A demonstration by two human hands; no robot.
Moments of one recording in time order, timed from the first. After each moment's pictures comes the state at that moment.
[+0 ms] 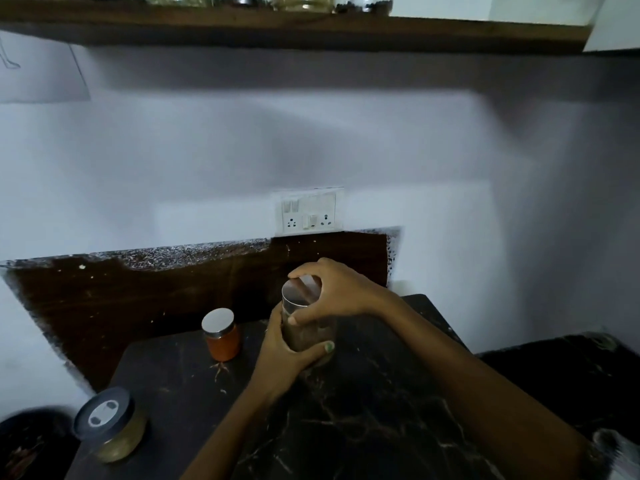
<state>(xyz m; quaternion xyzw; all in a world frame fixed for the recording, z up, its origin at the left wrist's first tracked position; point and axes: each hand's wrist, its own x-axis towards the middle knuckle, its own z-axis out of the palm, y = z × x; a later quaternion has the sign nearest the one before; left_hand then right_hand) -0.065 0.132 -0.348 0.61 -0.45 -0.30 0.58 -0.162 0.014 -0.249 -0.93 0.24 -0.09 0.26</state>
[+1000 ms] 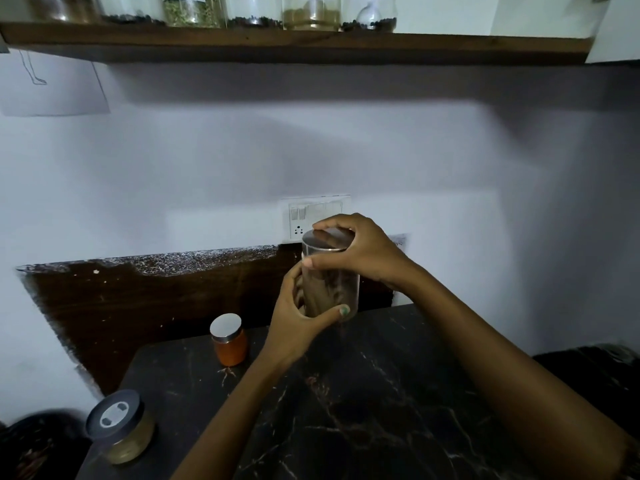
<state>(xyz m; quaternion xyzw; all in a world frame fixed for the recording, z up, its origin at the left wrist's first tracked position) -0.074 0.116 -0.292 0.58 -0.48 -0.25 0.61 -0.178 0.009 -0.197 -0.84 0.23 -0.31 0.38</state>
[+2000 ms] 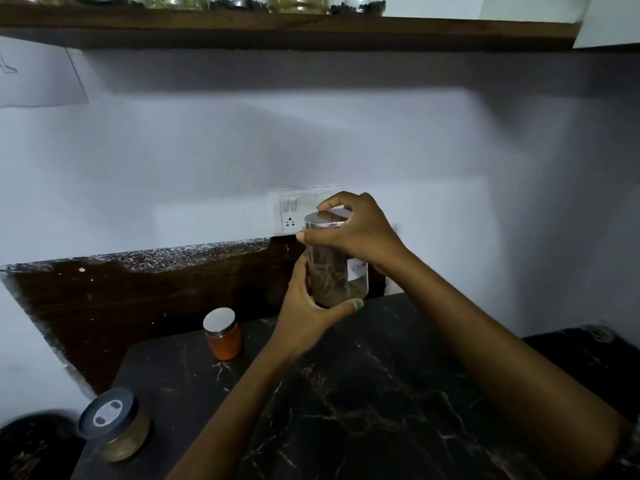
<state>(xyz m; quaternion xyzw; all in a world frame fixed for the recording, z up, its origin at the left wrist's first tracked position) -0.088 0.106 -0.287 0.58 -0.51 -0.24 0.59 -0.174 0.018 -0.186 -0.80 0.32 -0.37 0.34</state>
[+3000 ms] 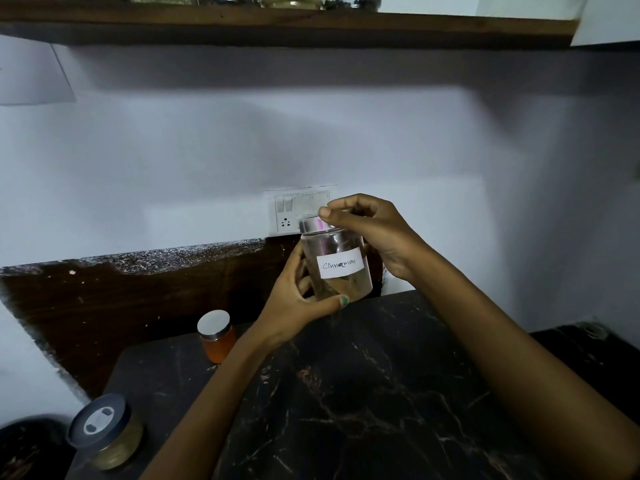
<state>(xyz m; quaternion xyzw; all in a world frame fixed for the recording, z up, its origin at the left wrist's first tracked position) -0.069 0.101 -0.271 0.53 -0.54 -0.33 0.56 -0.194 0.007 -0.185 -0.68 0.29 -0.37 0.57</state>
